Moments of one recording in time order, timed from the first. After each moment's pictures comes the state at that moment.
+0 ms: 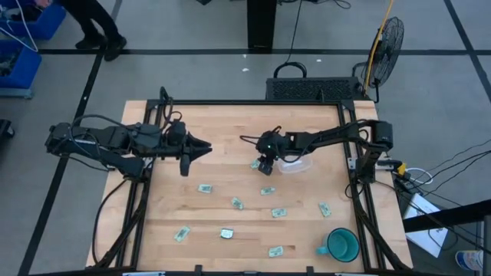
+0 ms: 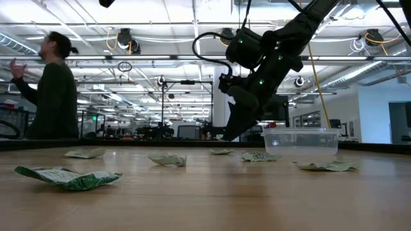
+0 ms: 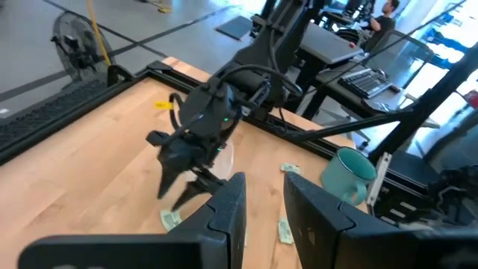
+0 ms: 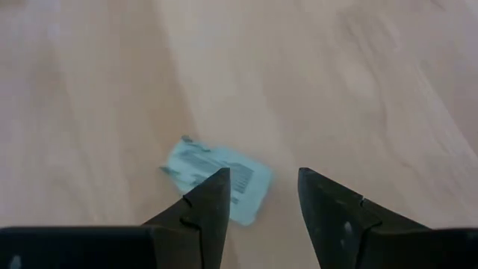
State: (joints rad) left arm -0.15 0.95 1.04 -0.39 -0.26 -0.47; right arm -0.19 1.79 0.96 -0.10 0.01 0.15
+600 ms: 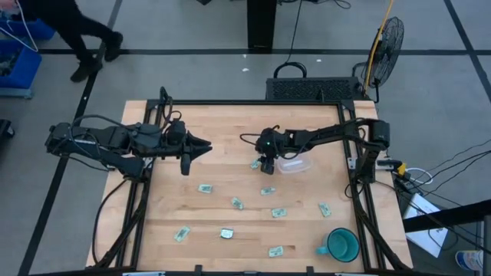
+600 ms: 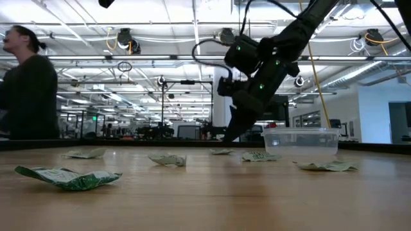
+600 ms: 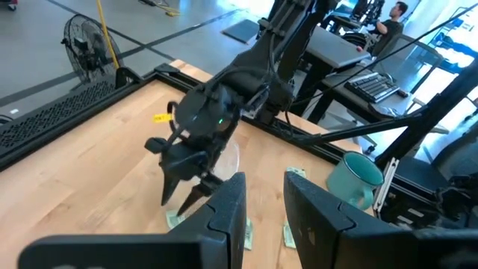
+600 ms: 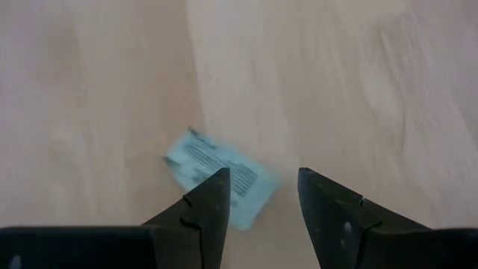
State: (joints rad) left arm -0.15 0.95 1.04 -0.39 -0.28 -0.47; right arm -0.22 1.82 0.96 -0.09 -0.08 0.01
